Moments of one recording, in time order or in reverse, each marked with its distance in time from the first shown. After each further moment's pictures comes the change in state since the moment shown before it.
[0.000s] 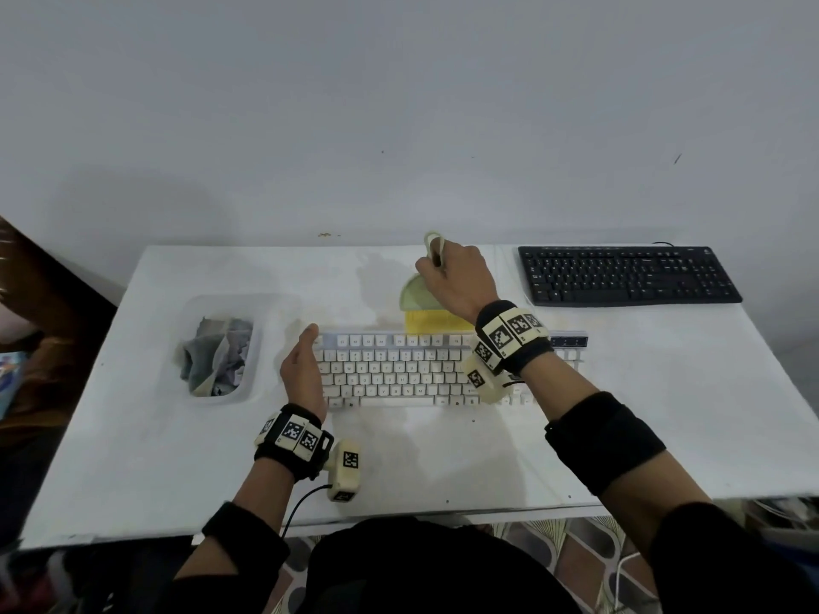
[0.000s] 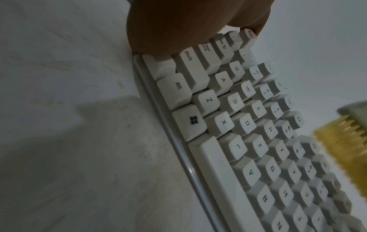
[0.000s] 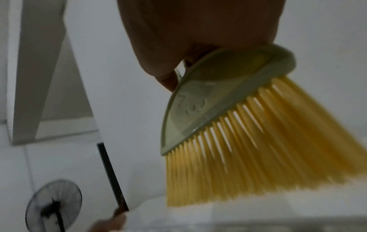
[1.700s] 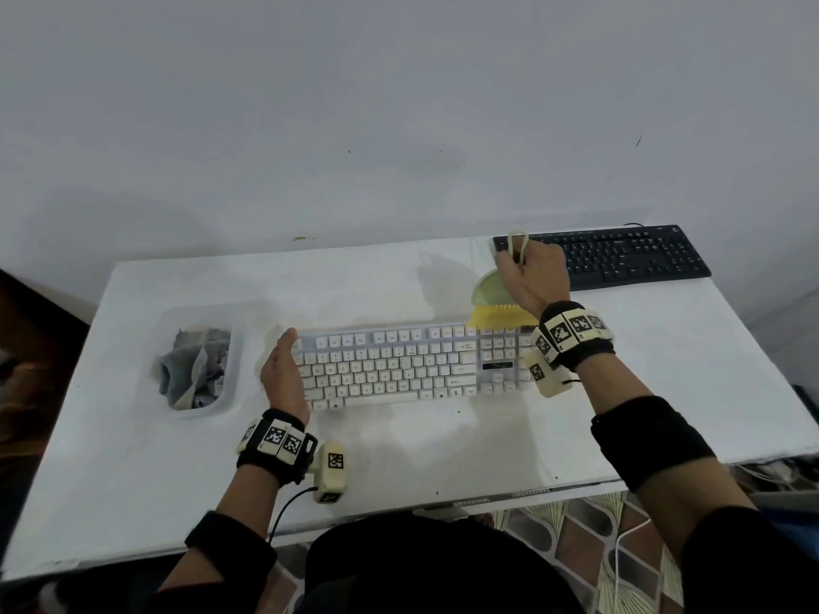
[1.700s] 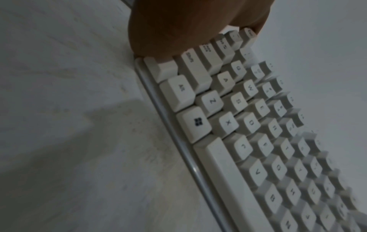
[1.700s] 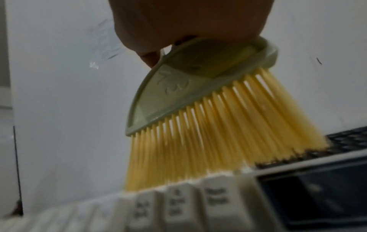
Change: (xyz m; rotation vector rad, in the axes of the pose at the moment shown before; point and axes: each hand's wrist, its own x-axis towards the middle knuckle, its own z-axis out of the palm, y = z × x) left_hand -0.011 0.007 0.002 0.009 -0.043 0.045; right_hand -0.028 0.105 -0.071 -0.082 0.307 0.078
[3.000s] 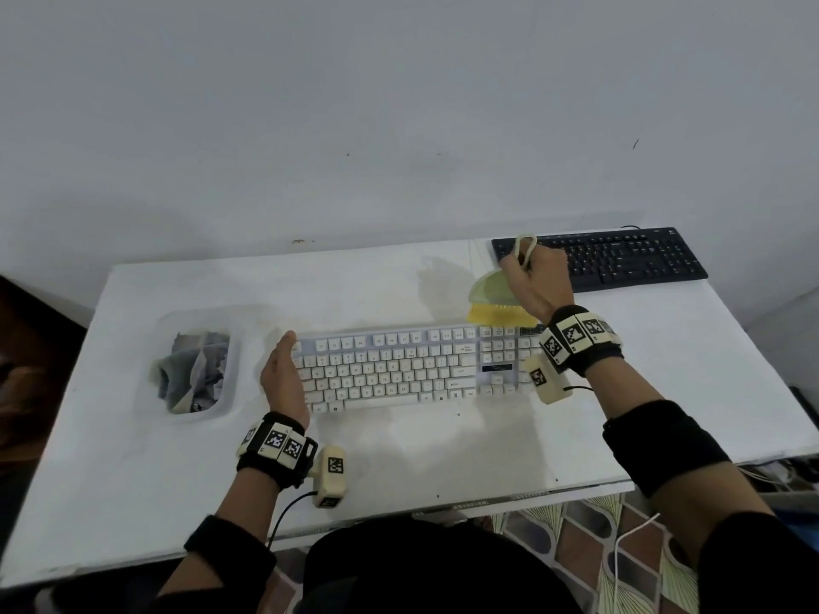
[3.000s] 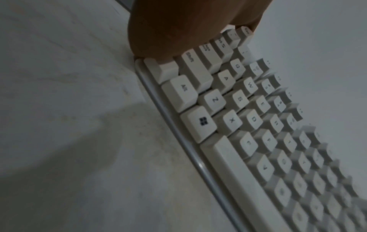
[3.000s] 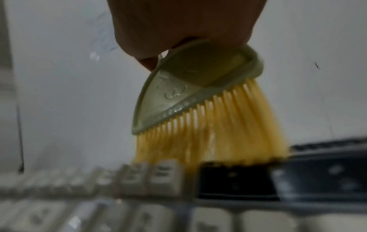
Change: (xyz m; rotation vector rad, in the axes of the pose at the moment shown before) left_hand 0.008 -0.008 -0.001 -0.003 -0.026 0.058; right_hand -0.005 0.004 -0.009 0.134 -0.025 0.047
